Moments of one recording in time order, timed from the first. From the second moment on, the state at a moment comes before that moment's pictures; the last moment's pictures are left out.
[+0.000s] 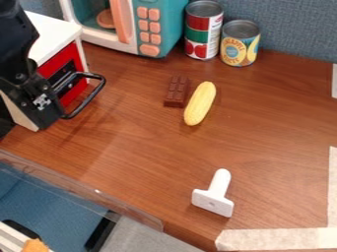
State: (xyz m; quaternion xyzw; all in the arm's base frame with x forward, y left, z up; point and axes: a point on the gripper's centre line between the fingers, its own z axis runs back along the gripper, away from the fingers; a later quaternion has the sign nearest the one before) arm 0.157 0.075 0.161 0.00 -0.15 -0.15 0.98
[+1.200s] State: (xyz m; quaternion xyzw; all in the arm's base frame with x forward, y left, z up) arm 0.242 0.095 0.056 0.12 -0.17 -0.09 0.97
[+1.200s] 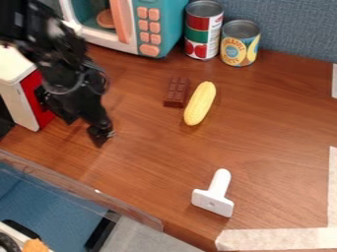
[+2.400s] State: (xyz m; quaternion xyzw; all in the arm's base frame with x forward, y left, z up) arm 0.282 0.124 0.032 0.19 -0.15 -0.05 0.97
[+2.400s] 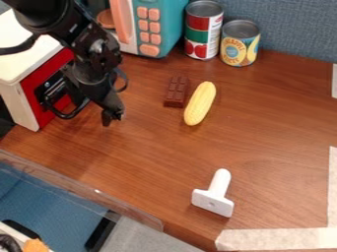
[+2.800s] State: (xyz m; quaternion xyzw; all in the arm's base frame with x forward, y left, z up) arm 0.284 0.124 0.042 0.15 -0.14 -0.03 0.98
